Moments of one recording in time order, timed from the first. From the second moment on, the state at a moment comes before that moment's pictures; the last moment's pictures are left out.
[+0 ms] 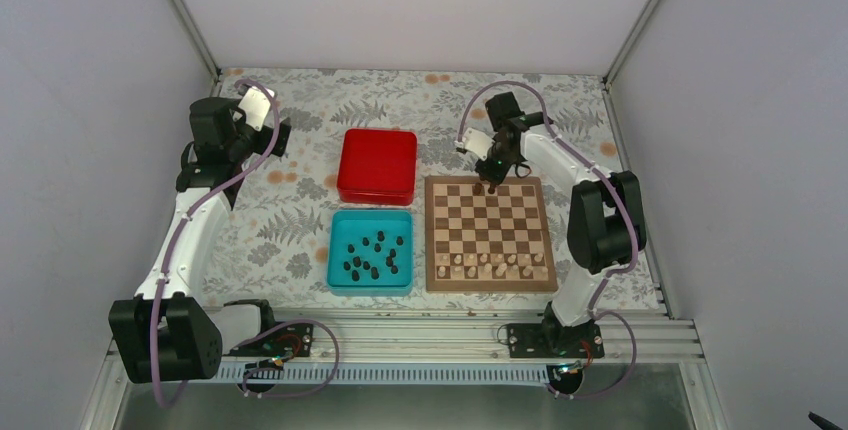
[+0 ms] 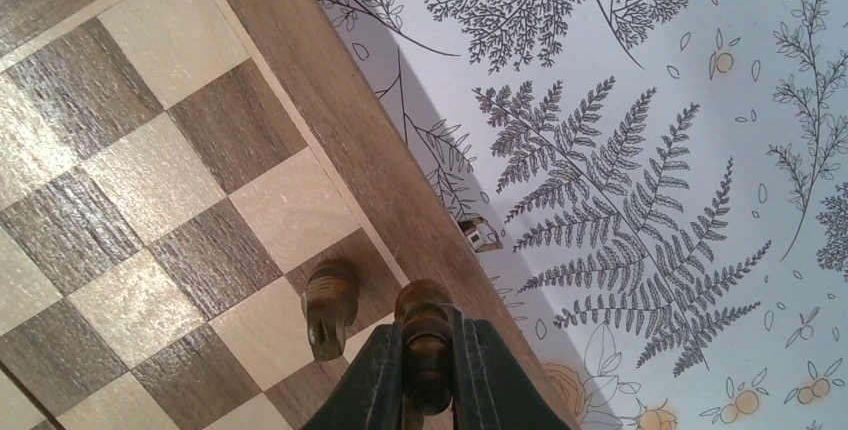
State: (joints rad) left arm 0.06 1.15 0.95 -0.20 0.17 0.38; right arm 0.32 1.79 1.36 -0.83 -0.09 -0.73
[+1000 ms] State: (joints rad) left arm 0.06 1.15 0.95 -0.20 0.18 0.38; right arm 0.37 1.83 1.34 -0.89 -0.17 -0.76
